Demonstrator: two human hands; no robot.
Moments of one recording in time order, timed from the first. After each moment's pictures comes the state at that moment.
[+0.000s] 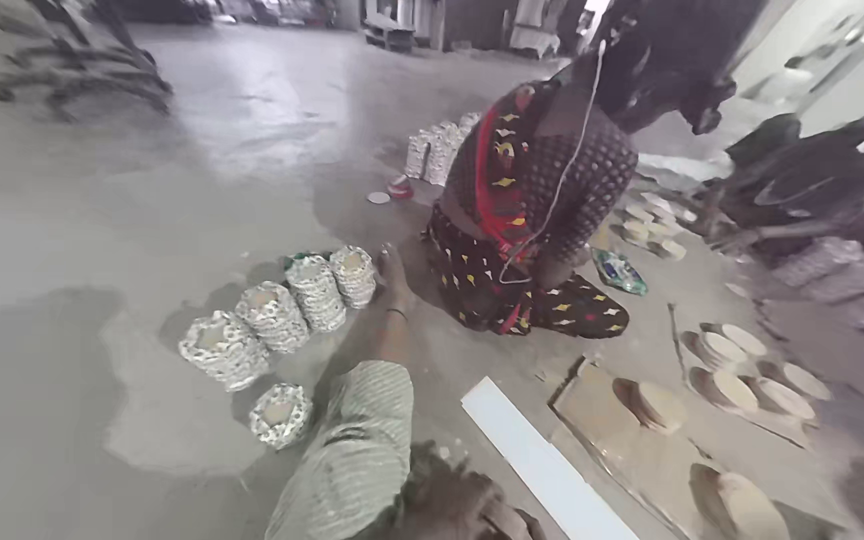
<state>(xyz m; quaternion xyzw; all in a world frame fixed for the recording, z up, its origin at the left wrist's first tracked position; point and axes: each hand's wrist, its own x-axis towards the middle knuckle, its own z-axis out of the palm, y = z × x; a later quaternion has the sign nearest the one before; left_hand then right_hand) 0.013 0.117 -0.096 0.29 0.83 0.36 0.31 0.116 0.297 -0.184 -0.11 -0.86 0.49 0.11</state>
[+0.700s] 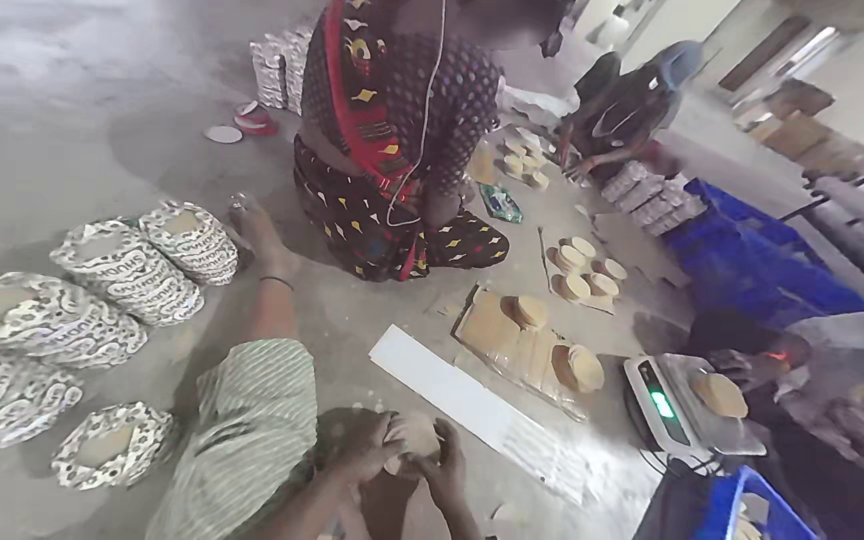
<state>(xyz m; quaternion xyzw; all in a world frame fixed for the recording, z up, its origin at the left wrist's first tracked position) 0.010 0.124 -0.137 0.13 0.73 0.52 0.43 0.110 0.287 -0.162 -0.24 -0.78 0.58 0.07</state>
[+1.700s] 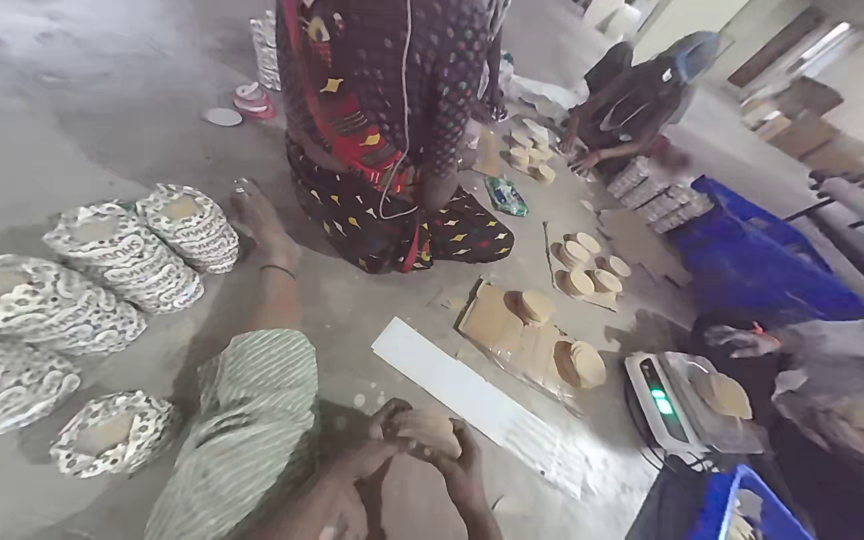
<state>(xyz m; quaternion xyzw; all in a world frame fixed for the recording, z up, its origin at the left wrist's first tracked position) 0.017 0.121 -0.126 0.11 0.60 0.71 0.36 0.110 0.291 -0.126 -0.19 -0.70 0.68 0.13</state>
